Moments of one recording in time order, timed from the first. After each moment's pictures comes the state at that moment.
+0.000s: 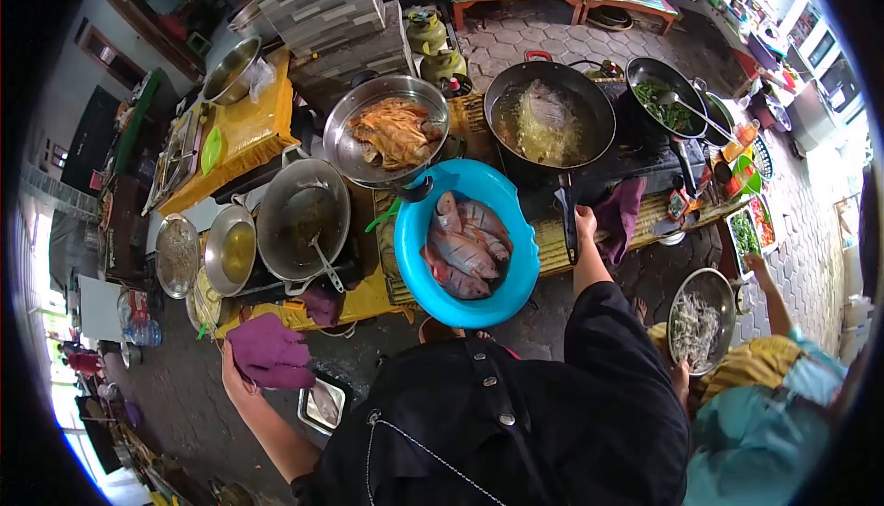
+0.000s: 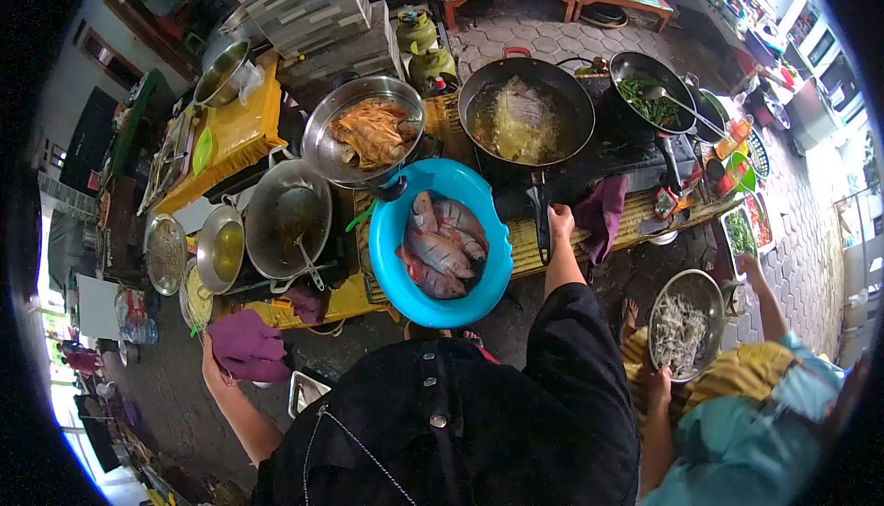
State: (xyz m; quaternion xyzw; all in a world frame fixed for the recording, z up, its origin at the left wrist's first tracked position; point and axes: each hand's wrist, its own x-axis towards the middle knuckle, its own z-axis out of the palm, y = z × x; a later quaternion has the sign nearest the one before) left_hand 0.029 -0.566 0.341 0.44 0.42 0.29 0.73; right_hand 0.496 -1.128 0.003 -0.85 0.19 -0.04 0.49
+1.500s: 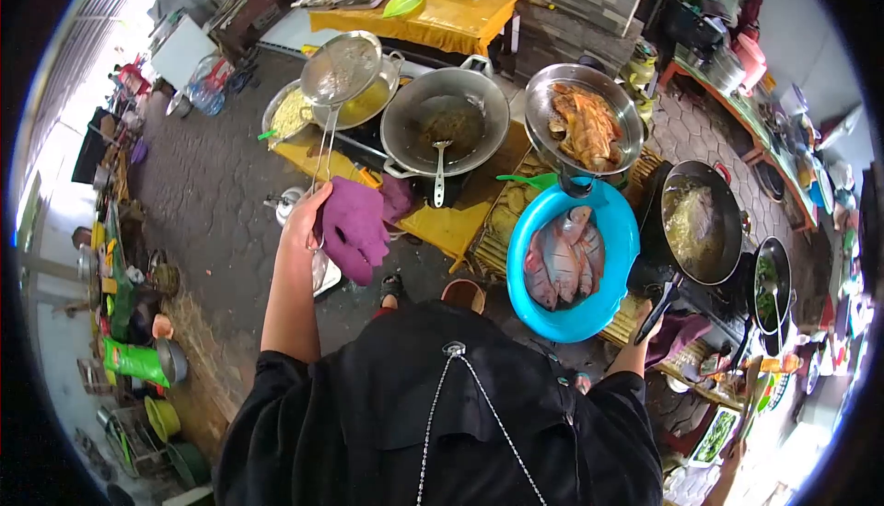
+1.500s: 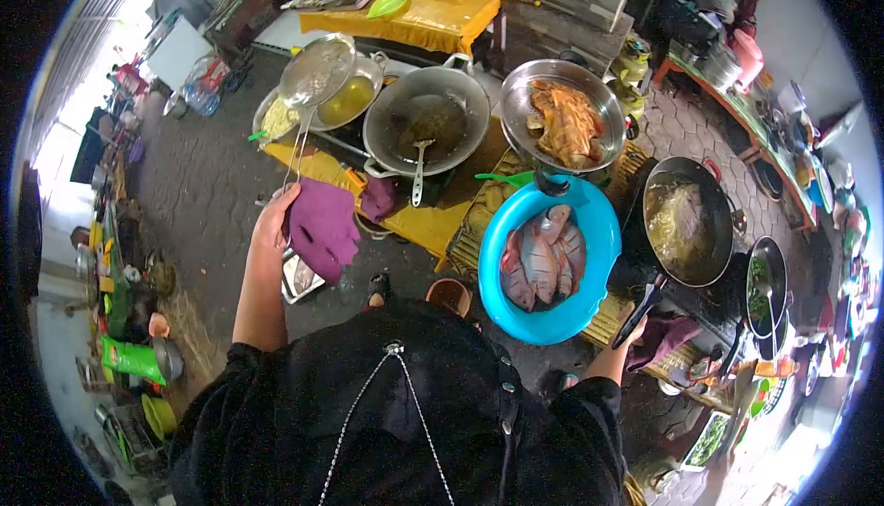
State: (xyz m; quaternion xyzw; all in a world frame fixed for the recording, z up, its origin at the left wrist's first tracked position) left_hand 0.021 -0.580 0.339 0.40 0.42 0.29 0.76; right_hand 0.494 -1.148 -0.039 -0.61 0.14 0.02 0.78
